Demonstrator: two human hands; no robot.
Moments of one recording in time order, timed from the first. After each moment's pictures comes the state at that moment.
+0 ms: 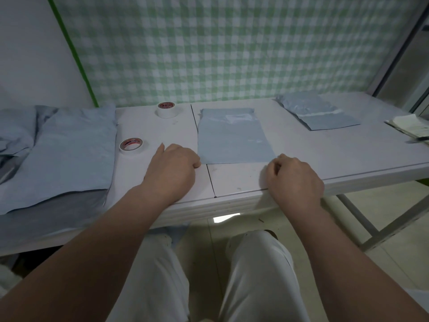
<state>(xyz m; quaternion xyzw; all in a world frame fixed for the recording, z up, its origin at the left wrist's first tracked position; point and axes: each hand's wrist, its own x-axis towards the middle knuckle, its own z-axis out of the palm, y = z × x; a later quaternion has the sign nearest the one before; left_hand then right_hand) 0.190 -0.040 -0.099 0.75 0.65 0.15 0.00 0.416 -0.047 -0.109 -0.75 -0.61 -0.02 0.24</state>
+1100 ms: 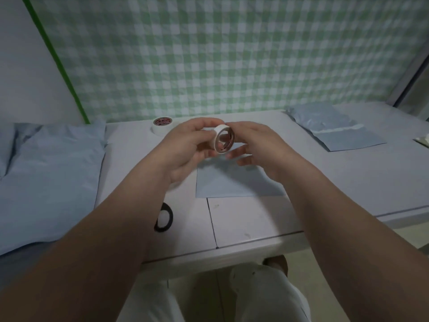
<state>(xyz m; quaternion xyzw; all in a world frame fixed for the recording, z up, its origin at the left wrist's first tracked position) 0.209 0.042 -0.044 0.49 0.43 0.50 0.57 0.369 0.058 -0.044 -0.47 -0.61 0.52 0.37</state>
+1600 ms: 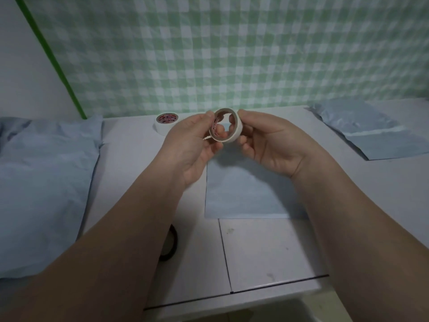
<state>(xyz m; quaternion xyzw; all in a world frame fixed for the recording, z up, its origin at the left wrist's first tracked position) 0.205 0.084 -0.062 0.34 0.43 0.61 0.57 0.352 0.112 -0.050 -0.31 -0.49 0.73 0.36</state>
